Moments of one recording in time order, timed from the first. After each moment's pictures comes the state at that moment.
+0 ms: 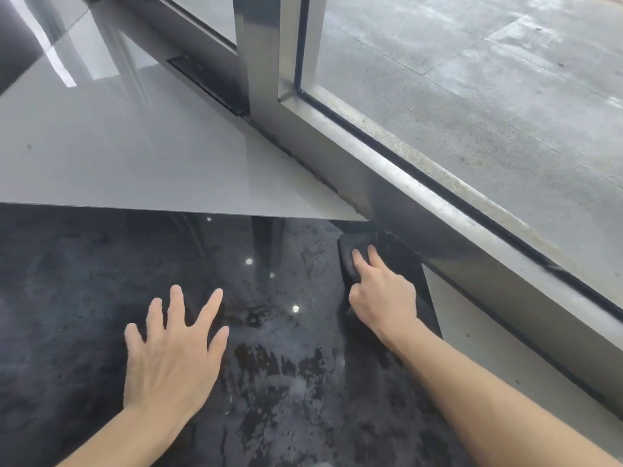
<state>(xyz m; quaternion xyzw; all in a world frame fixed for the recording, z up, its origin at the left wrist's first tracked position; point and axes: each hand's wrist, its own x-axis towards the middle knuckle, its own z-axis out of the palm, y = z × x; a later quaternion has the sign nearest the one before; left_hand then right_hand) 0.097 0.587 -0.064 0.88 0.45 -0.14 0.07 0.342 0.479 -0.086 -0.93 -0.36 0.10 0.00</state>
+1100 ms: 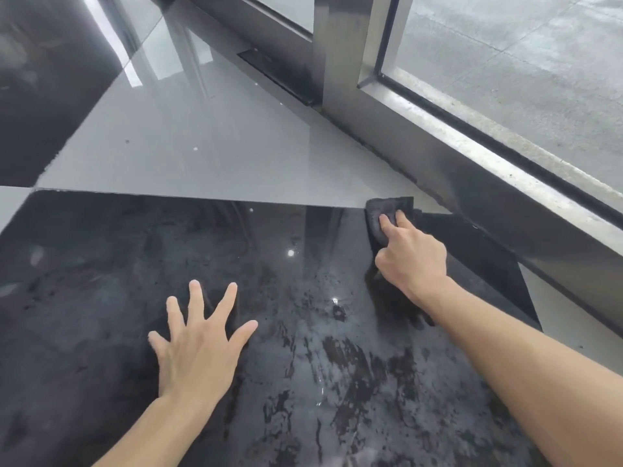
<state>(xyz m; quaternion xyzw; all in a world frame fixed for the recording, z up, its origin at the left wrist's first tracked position) 0.033 0.631 -0.095 0.82 0.54 -0.14 0.11 0.314 0.565 -0.089 -0.91 -0.41 0.07 0.02</state>
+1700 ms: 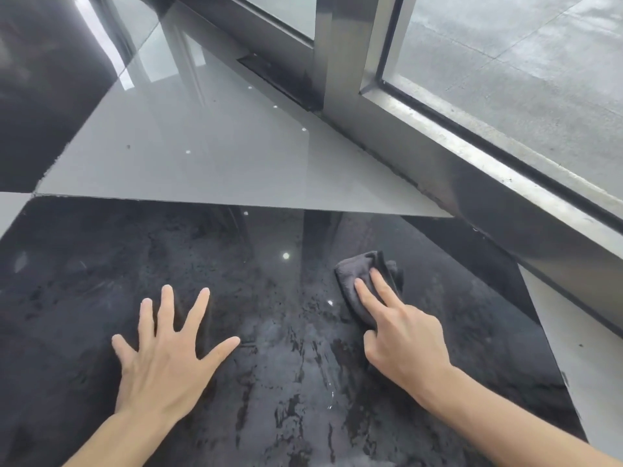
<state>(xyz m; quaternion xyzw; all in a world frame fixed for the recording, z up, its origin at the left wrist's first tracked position) -0.011 0.656 -0.097 0.84 0.52 -0.13 0.08 0.231 0.503 -0.096 -0.87 -0.48 0.09 -0.02</state>
